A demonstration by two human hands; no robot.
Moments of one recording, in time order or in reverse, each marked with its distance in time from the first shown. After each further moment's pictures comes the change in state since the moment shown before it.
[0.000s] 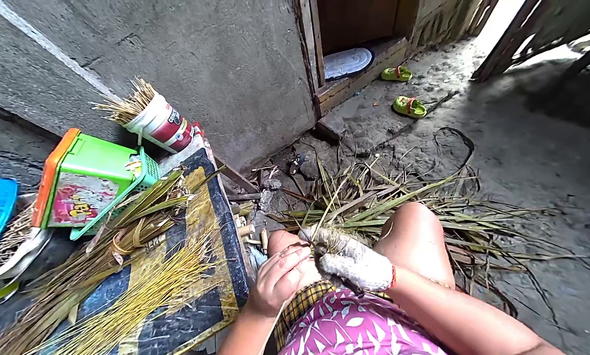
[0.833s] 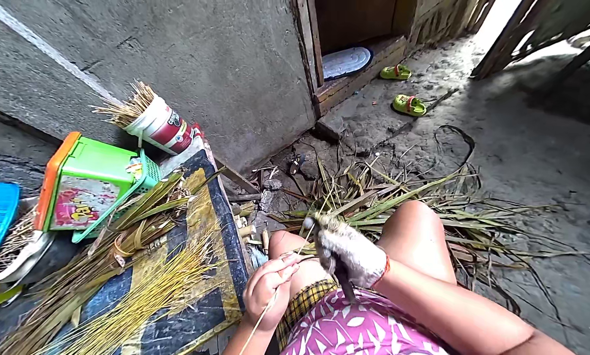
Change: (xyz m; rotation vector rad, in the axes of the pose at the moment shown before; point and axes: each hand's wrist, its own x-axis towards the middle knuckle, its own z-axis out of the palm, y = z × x) left_hand -0.004 0.017 -0.006 -0.026 0.172 -0.262; right_hand 0.015 0.003 0.005 0.318 0.215 0.069
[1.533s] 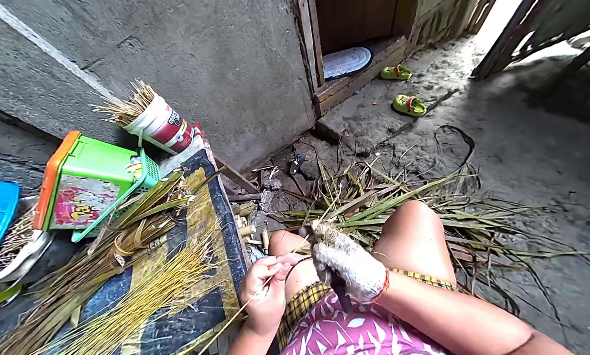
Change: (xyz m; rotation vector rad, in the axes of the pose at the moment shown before) left_hand -0.005 0.006 0.004 -0.389 0.134 -0.303; right_hand -0.014 0.005 0.018 -0.076 0.026 -0.015
